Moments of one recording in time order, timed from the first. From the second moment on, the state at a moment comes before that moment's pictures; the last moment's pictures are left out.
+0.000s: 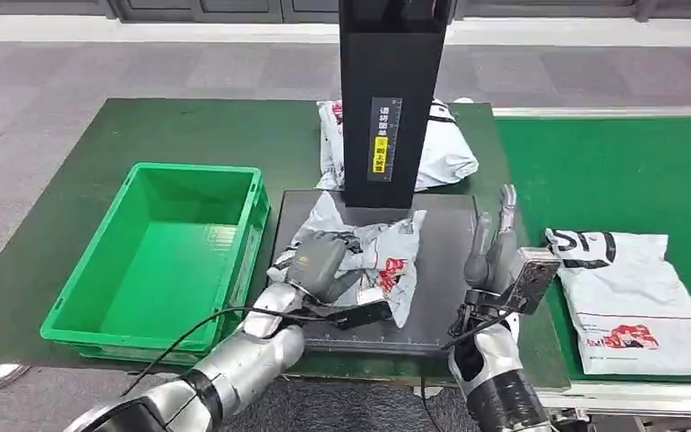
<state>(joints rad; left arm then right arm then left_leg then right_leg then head) -0.62 -0.27 -0.58 -0.48 -0.91 0.70 -0.45 -0.27 0.16 0.19 -1.10 -0.14 -0.32 -0.65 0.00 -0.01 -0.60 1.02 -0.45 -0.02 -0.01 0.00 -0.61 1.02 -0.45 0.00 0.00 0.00</state>
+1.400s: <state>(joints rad) -0.40 -0.06 -0.05 -0.96 -1.04 0.70 -0.20 -0.13 0.09 0.11 -1.17 -0.18 -0.30 -0.65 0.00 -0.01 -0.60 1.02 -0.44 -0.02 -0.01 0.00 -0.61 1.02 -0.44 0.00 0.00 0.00</state>
